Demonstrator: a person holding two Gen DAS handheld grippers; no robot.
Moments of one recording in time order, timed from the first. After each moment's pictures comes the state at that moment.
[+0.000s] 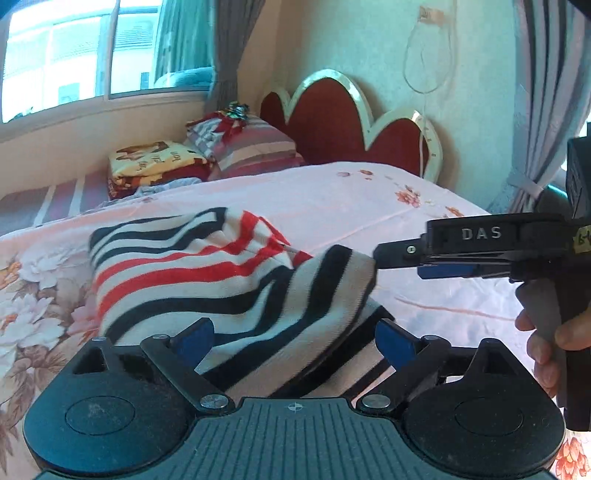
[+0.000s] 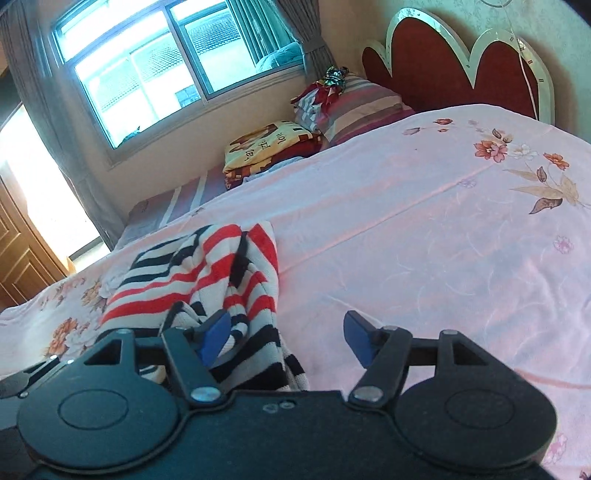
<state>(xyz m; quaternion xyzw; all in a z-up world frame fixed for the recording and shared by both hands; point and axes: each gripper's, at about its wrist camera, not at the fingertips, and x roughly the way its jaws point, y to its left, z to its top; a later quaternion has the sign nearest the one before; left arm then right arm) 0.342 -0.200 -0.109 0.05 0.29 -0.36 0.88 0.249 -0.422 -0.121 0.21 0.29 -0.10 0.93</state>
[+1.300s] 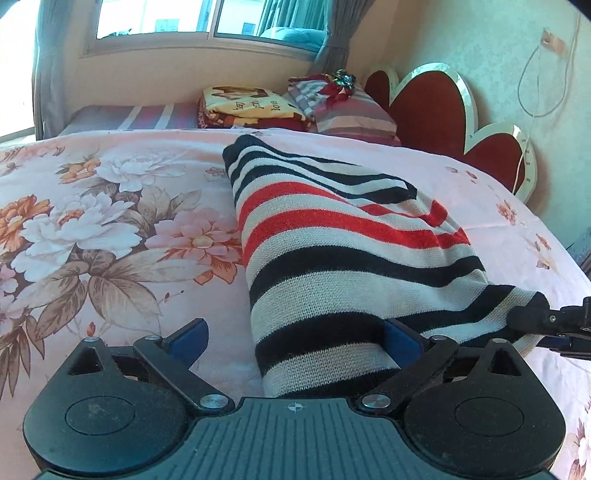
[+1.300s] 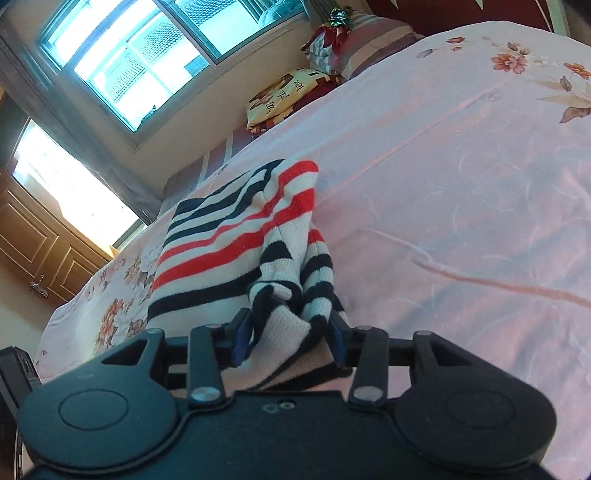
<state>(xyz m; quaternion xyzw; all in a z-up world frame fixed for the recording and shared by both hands) 0.381 -0.177 -0.171 -0.01 0.38 -0.24 0.89 0.247 -0.432 -0.147 0.31 0.34 -0.03 0.89</state>
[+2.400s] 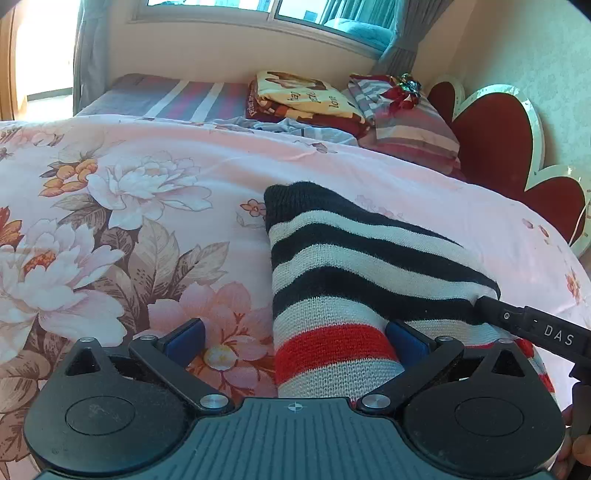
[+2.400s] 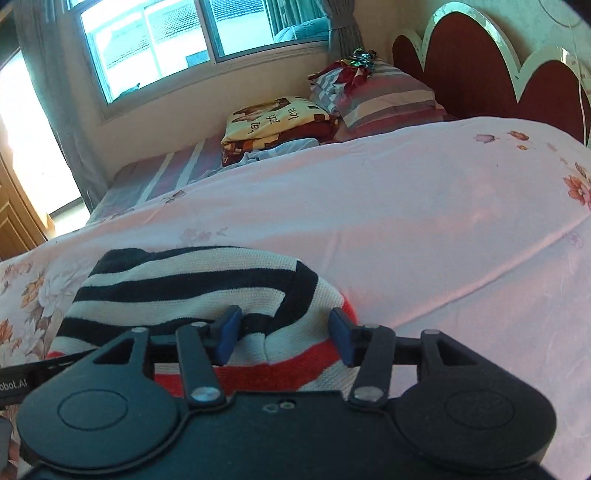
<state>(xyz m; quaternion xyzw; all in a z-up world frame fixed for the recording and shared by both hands) 0.513 -0.210 -0.189 -0.07 0.41 -0.16 0.89 0.419 -0.426 -0.177 0.15 0.33 -0.10 0.93</state>
